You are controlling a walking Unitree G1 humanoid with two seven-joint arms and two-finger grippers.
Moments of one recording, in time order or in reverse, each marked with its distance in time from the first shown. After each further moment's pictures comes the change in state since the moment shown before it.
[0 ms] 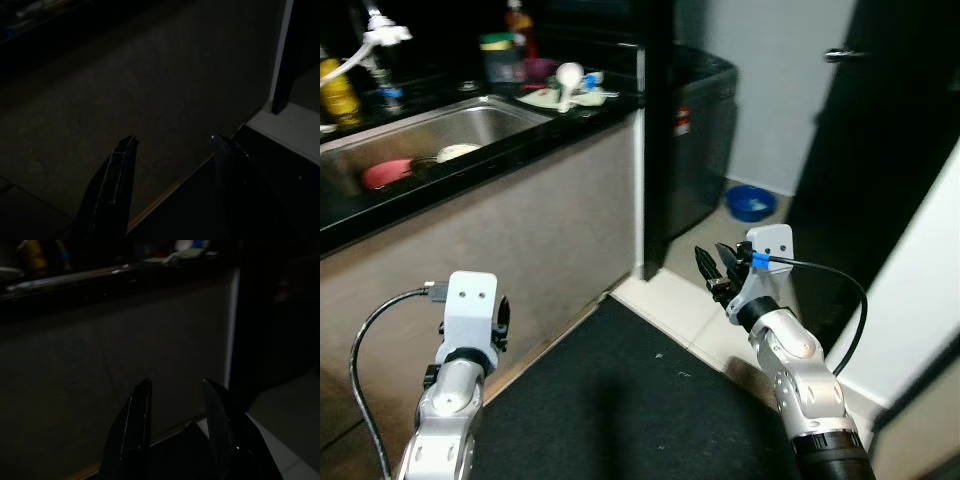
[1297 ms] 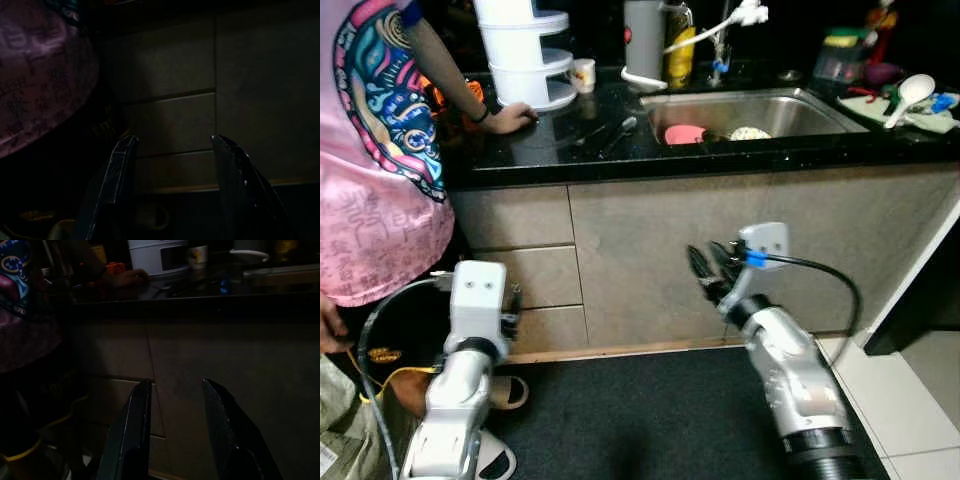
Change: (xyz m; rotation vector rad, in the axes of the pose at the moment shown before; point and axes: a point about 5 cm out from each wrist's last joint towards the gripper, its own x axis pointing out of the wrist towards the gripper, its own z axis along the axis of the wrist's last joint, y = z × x) left arm 0.004 -0.007 0.012 -0.049 -0.045 -0.054; right arm 0.004 0.015 0.006 0.035 -0.040 0.059
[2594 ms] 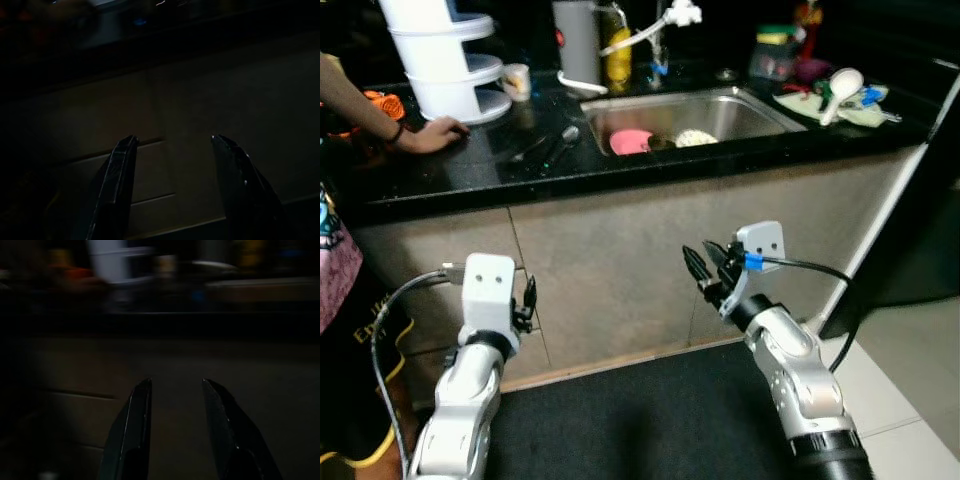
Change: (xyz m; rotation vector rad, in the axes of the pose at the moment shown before) left arm 0.000 0.003 0.019 -0.006 -0.067 -0.011; right arm 0.007 0.026 0.006 -0.011 -0.022 0.118
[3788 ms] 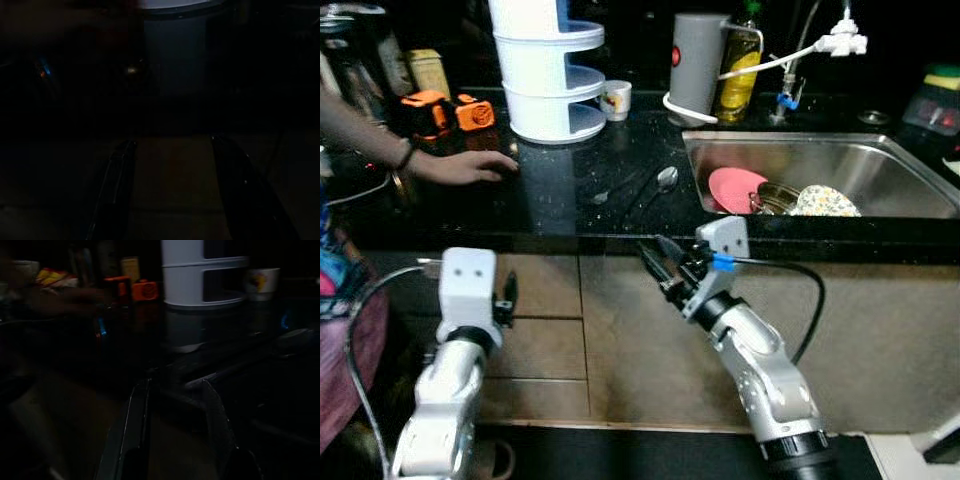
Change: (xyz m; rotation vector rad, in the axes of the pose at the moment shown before) left arm -0.001 0.008 0.004 -0.008 -0.009 0.035; right arm 0.001 0.016 0.009 0.023 -0.042 0.102
